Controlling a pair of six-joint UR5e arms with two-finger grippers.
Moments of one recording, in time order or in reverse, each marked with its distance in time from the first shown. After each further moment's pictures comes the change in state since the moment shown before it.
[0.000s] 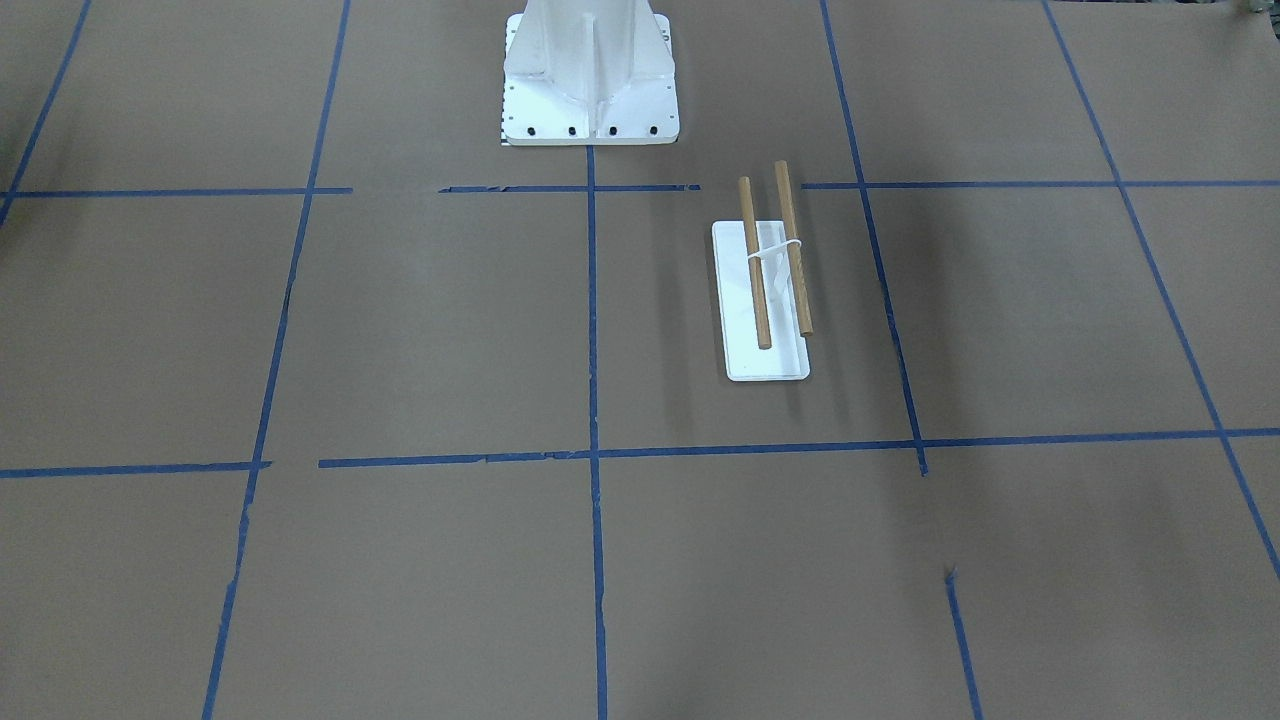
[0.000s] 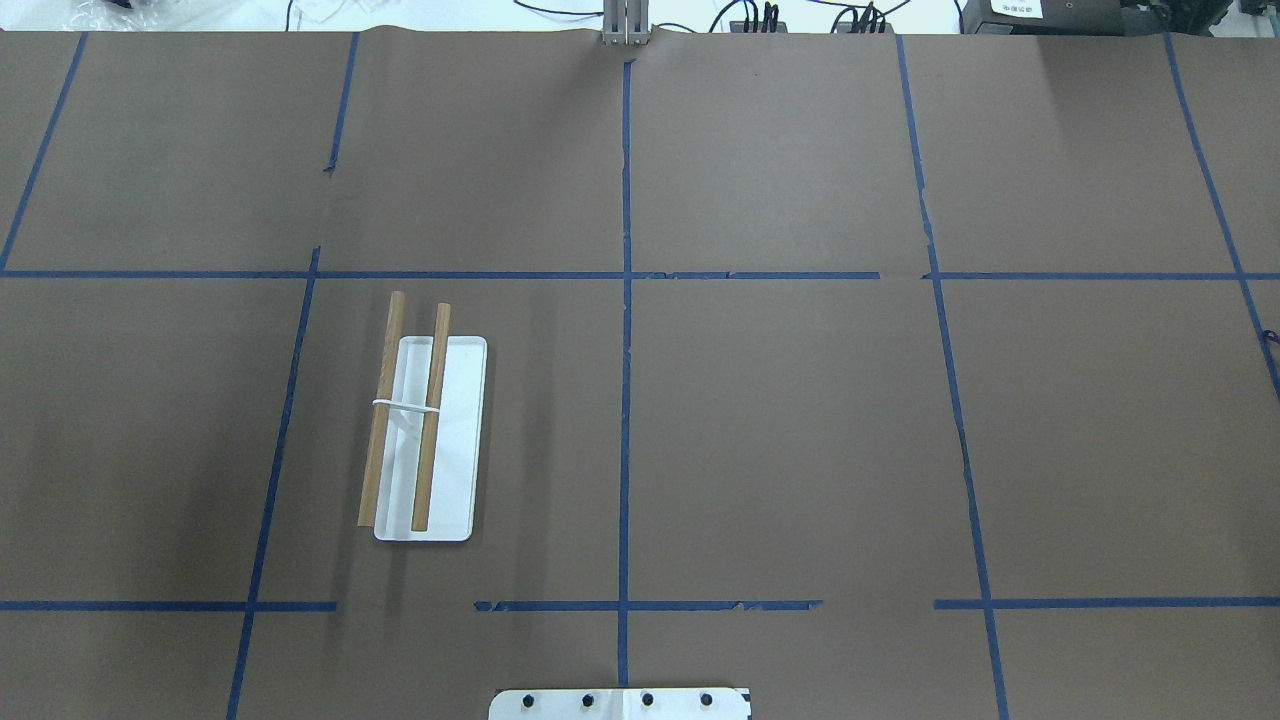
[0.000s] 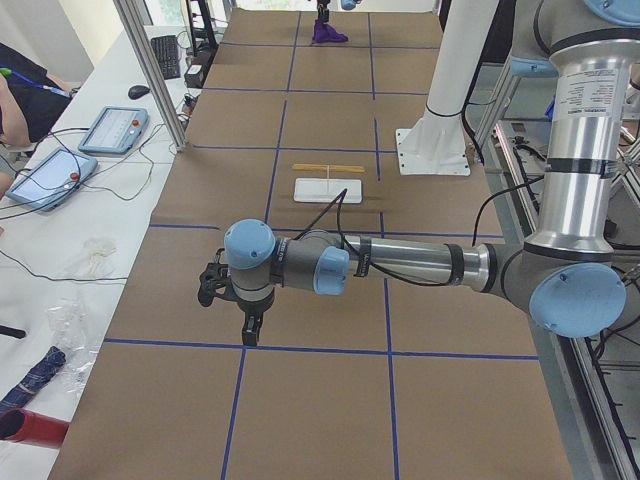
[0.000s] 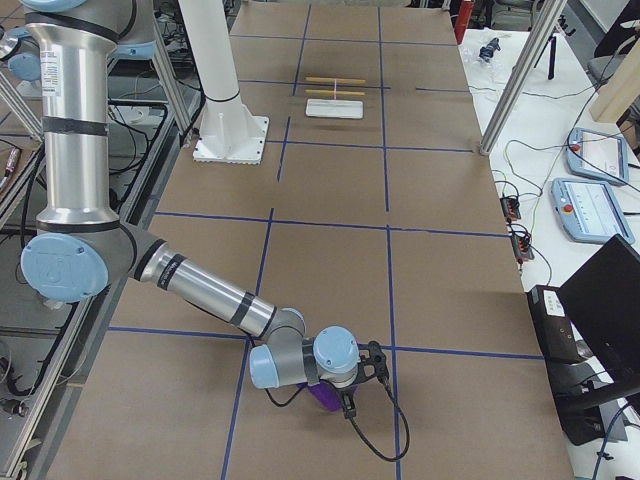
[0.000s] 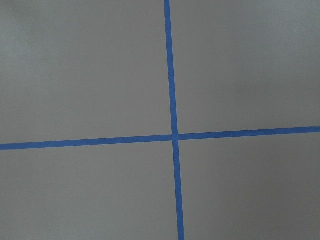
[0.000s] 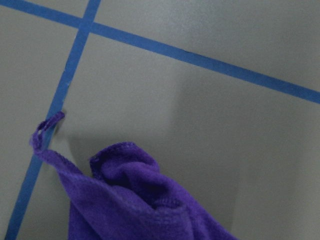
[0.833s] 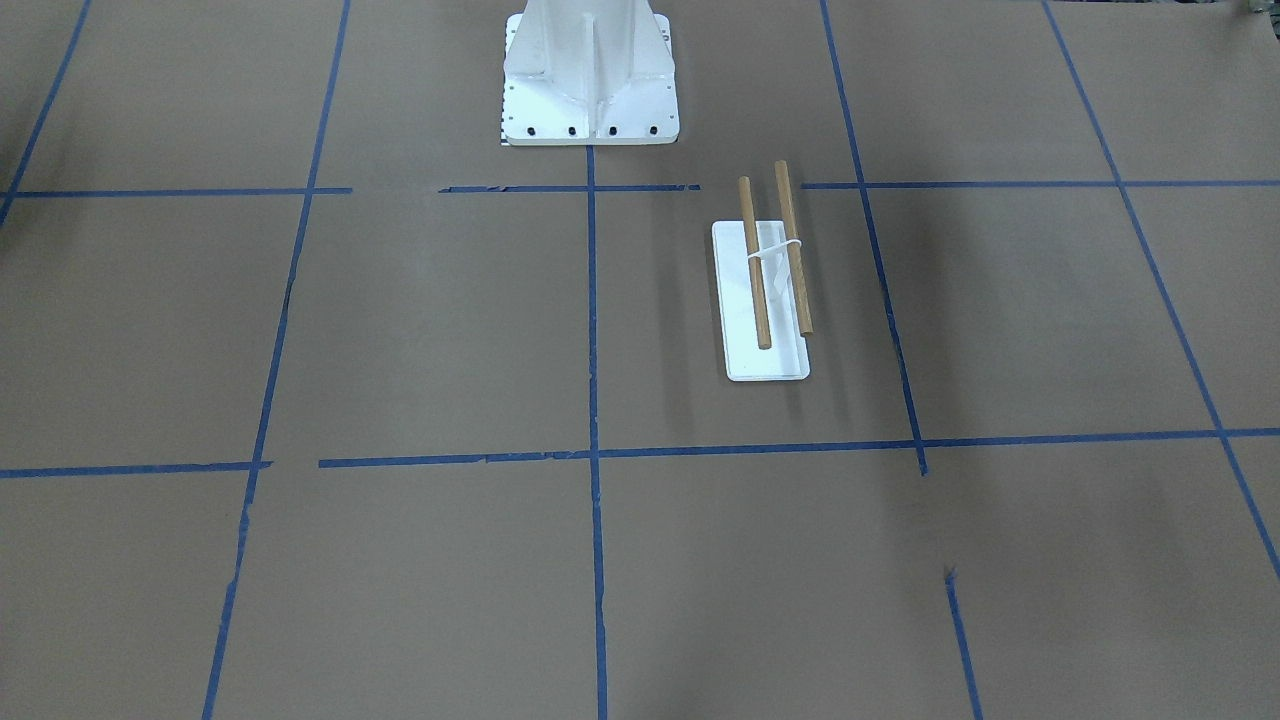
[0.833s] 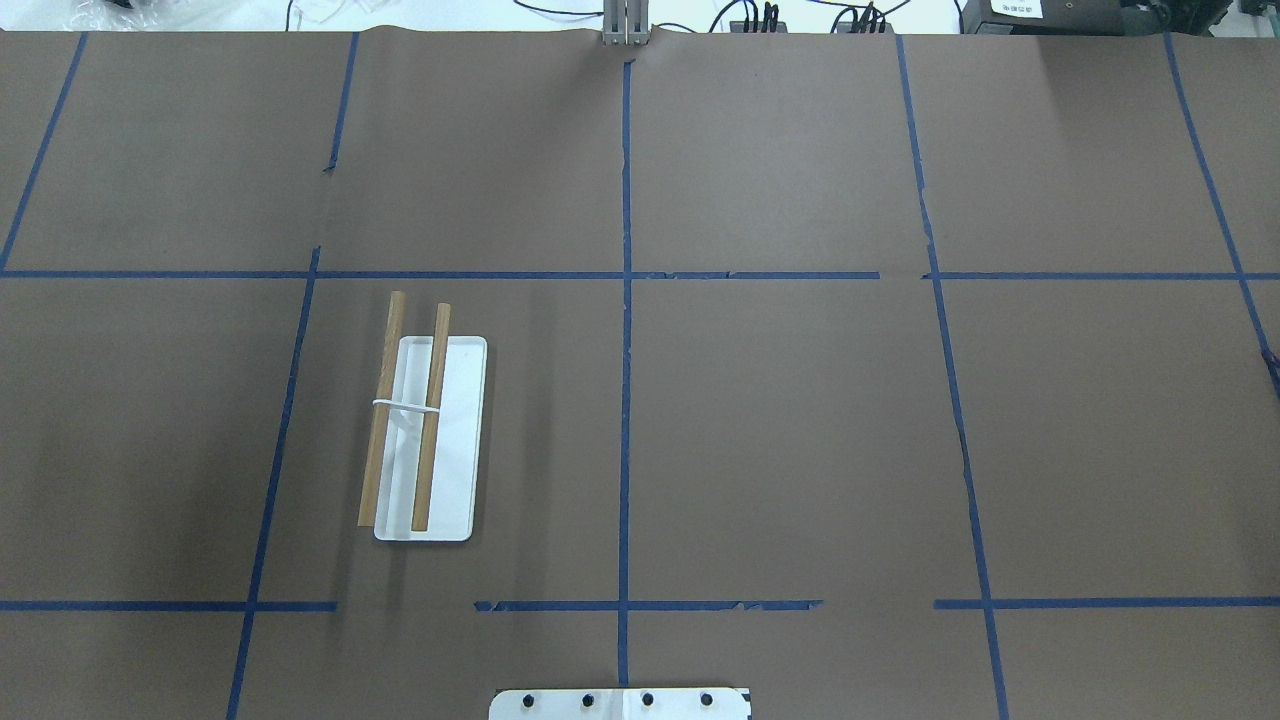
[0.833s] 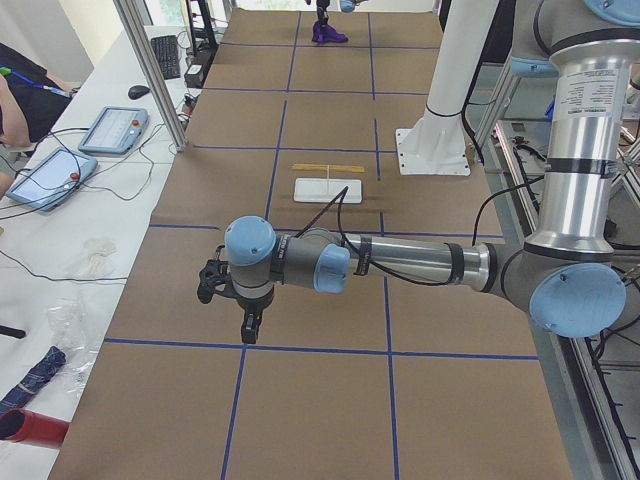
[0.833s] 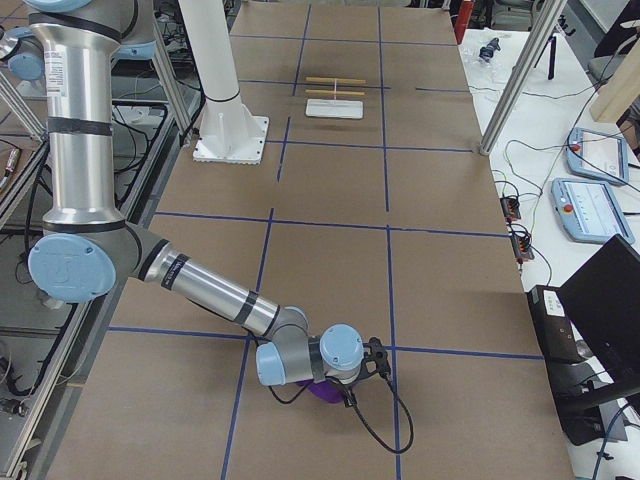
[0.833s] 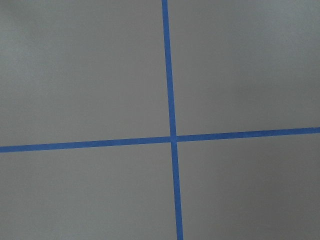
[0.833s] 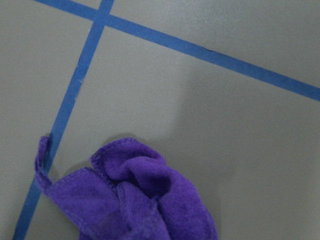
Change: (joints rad) left arm -0.001 0.000 -0.016 0.001 0.001 0.000; right arm -0.017 0.023 -0.004 -0.027 0.023 -0.026
